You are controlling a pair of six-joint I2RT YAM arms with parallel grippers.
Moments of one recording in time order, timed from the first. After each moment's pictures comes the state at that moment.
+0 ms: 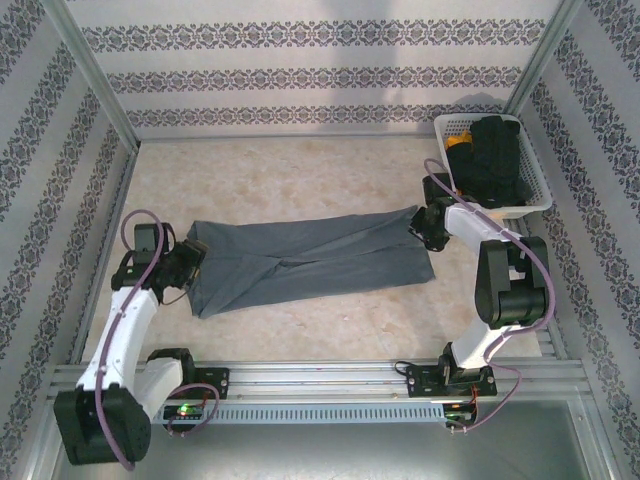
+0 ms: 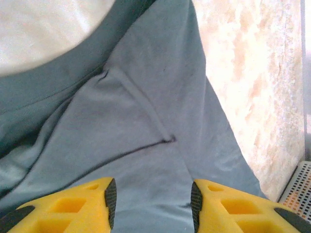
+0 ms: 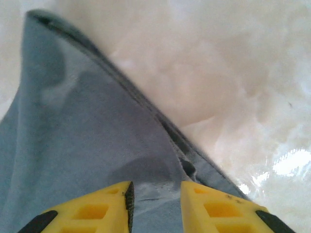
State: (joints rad) left arm 0.12 0.96 0.68 -0.63 0.25 -1.02; right arm 0.06 1.68 1.07 -0.62 0.00 0.83
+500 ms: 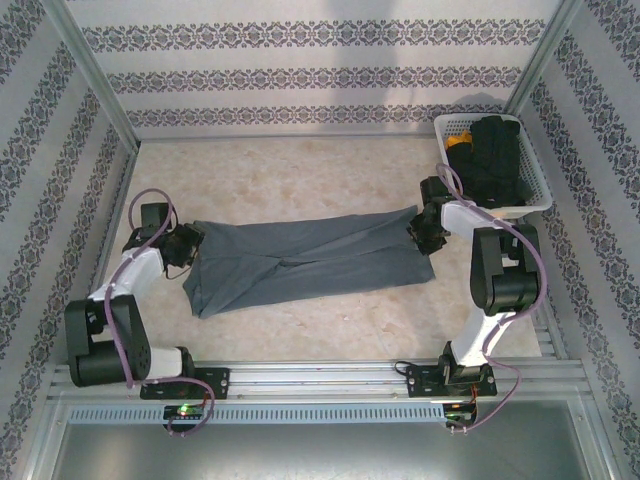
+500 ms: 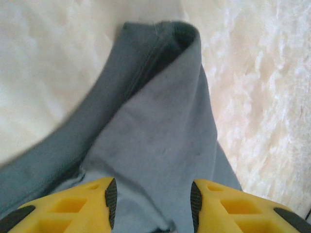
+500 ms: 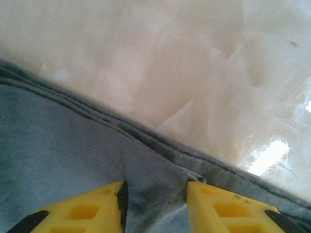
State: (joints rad) left arm 0.19 1.36 0.75 -0.35 0.25 -0.99; right arm 0.05 1.78 1.09 -0.62 -0.03 1.18
